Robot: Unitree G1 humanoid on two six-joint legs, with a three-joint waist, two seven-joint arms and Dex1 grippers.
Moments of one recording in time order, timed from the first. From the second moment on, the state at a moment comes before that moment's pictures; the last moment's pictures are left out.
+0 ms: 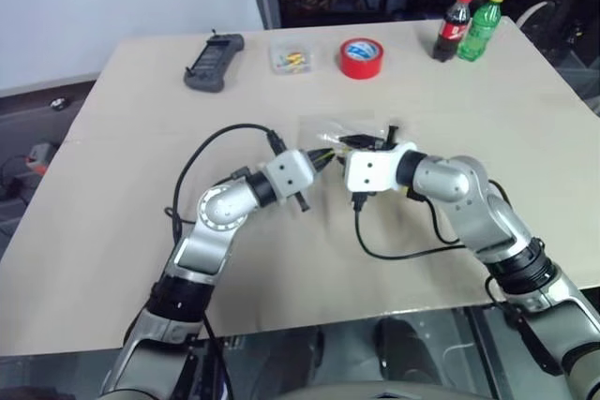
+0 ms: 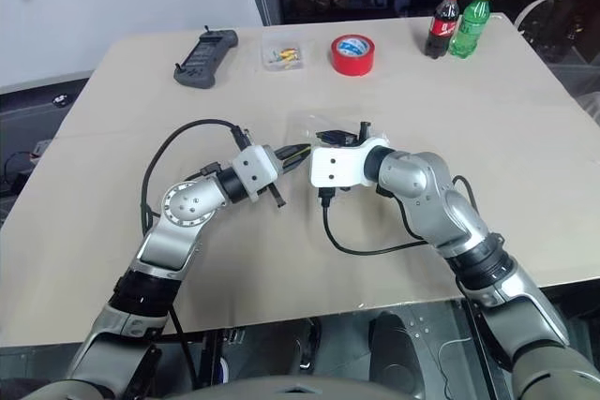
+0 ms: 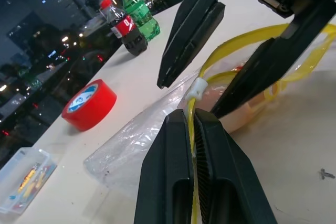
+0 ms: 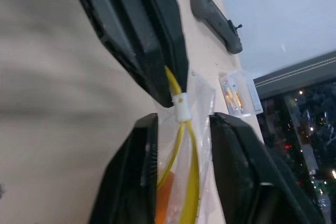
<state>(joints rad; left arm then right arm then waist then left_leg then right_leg) -0.39 0.45 -0.16 -0.06 0.05 -0.11 -0.67 -0.63 -0.46 0.43 -0.18 -0.40 0.14 0.72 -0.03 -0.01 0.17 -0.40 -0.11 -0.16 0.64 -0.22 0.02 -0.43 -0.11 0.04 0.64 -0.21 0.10</state>
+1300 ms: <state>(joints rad) -0.38 0.46 -0.16 -0.08 0.04 -0.07 -0.67 -0.63 -0.43 0.42 -0.20 -0.41 0.14 0.76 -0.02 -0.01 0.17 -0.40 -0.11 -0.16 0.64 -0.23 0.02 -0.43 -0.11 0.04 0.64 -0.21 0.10</state>
